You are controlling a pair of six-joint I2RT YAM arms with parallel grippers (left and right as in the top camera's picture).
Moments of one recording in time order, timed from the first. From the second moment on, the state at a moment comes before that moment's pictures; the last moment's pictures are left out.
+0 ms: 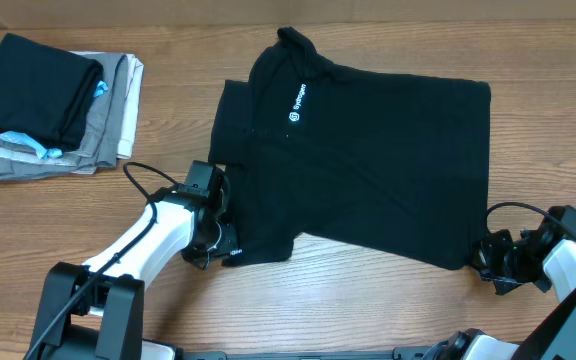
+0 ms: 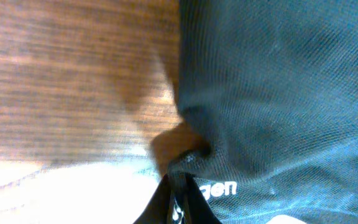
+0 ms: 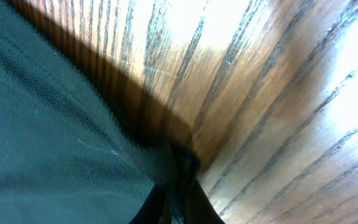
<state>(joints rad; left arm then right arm) -0.25 1.59 0.77 -0.74 0.18 -0.42 -0.63 1.45 0.61 -0.73 -0.35 0.54</state>
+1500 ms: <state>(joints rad) -0.26 1.37 1.21 -1.27 0.05 -0.63 -0.36 1.44 0.99 -1.09 -0.21 0.54</state>
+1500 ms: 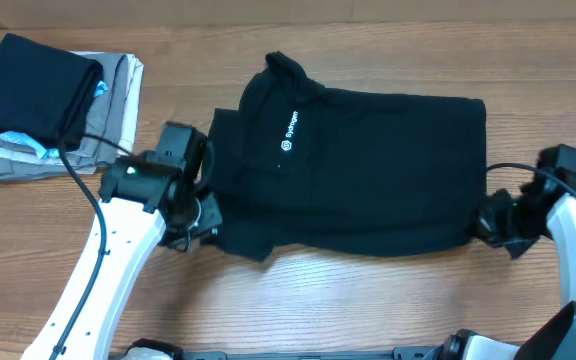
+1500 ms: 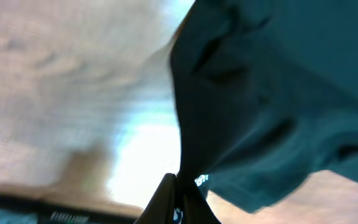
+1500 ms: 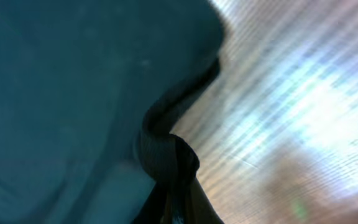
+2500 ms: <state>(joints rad) -0.23 1.73 1.33 -0.96 0.03 -0.62 -0.33 1.57 0.99 -0.77 -0.18 0.51</state>
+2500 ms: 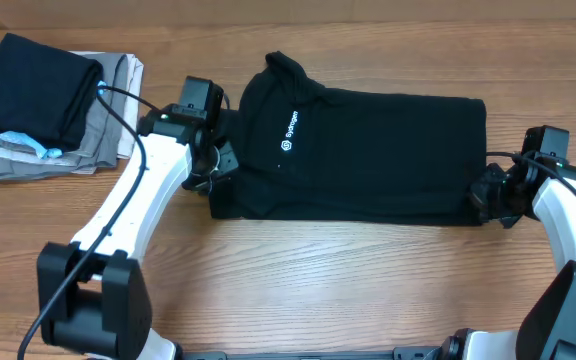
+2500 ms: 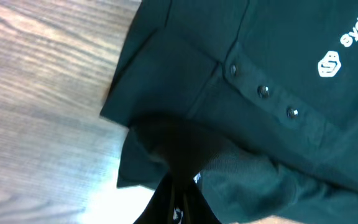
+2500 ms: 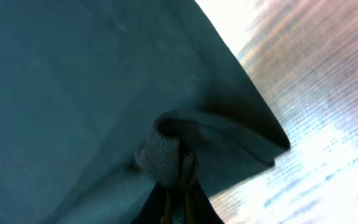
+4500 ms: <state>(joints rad) -0.28 1.77 1.44 -1.11 0.09 -0.48 -0.26 1.58 1.16 -1.05 -0.33 0.46</state>
